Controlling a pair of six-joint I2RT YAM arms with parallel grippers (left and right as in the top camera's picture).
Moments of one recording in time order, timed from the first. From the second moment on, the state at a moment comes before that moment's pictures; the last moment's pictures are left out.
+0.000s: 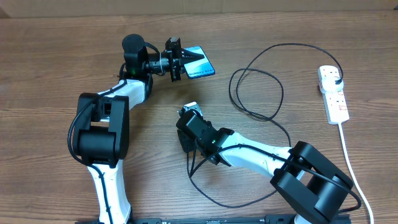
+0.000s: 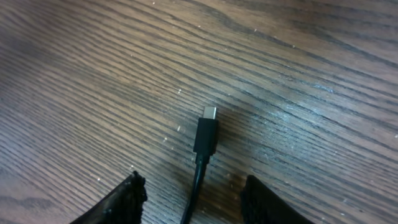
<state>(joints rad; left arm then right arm) -0.13 2.20 1.31 0.86 1.33 -2.04 0.89 1.85 1.00 -0.14 0.11 0.50</state>
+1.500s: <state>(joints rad) -0.13 2.20 1.31 0.74 1.32 -1.90 0.60 1.56 1.13 -0.62 -0.21 0.57</state>
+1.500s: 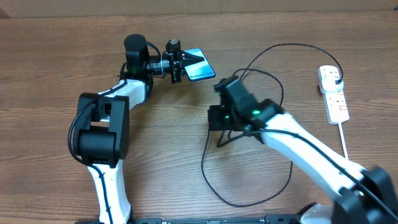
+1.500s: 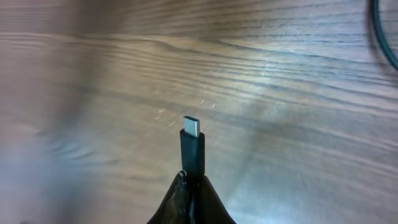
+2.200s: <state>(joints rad) -0.11 2.20 1.31 0.74 1.29 -1.80 0.47 1.50 1.04 -0.52 -0.41 0.42</state>
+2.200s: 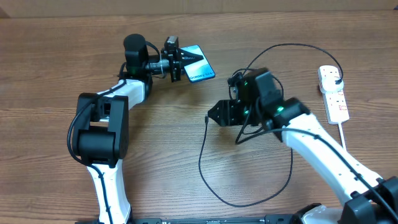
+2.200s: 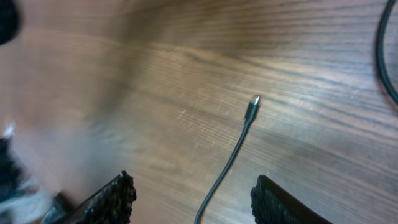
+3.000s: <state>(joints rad) -0.08 2.20 1.31 0.74 1.31 -1.77 0.71 1.80 0.98 -0.21 0.10 0.63</state>
